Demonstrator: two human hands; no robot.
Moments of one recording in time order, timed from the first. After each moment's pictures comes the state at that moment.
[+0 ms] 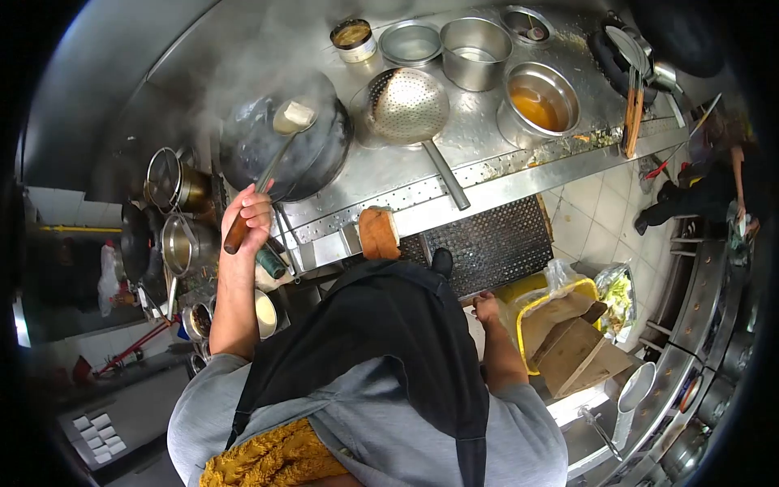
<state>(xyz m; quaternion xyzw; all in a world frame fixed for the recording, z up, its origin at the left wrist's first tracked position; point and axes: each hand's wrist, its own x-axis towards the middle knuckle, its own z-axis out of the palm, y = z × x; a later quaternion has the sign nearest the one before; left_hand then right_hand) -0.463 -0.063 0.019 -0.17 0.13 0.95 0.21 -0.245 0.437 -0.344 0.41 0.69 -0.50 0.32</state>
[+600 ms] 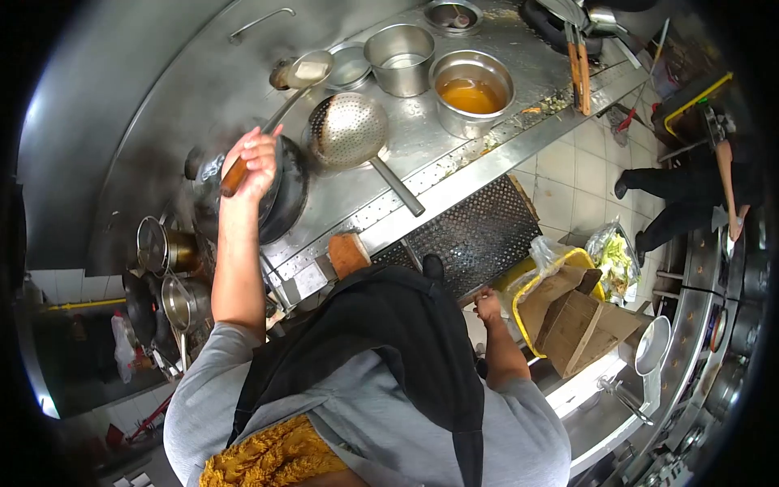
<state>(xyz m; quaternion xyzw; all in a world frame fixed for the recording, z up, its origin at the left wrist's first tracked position) -0.611 0.091 0.062 -0.08 0.07 0.92 0.38 -0.225 0.480 -0.338 0.46 0.64 -0.56 0.26</state>
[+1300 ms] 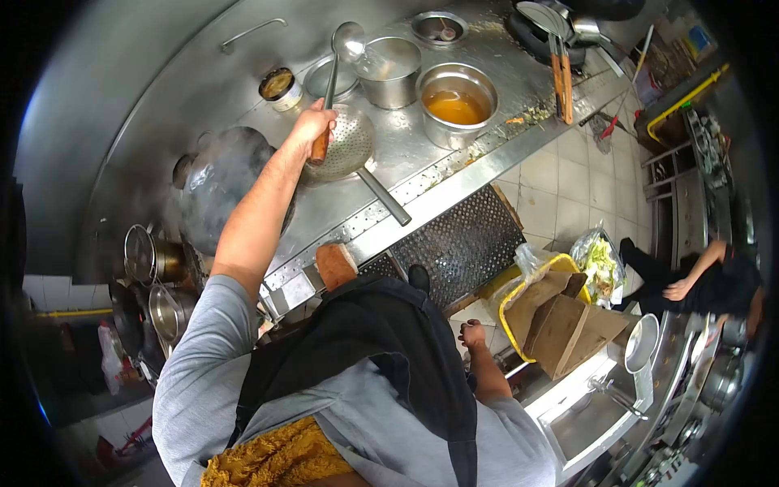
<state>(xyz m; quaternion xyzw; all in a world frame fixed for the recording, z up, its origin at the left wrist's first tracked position) -0.694 0.207 -0.004 -0.04 0.74 0.64 0.21 -0.137 0.472 -0.410 0.46 0.61 -0.59 0.27</state>
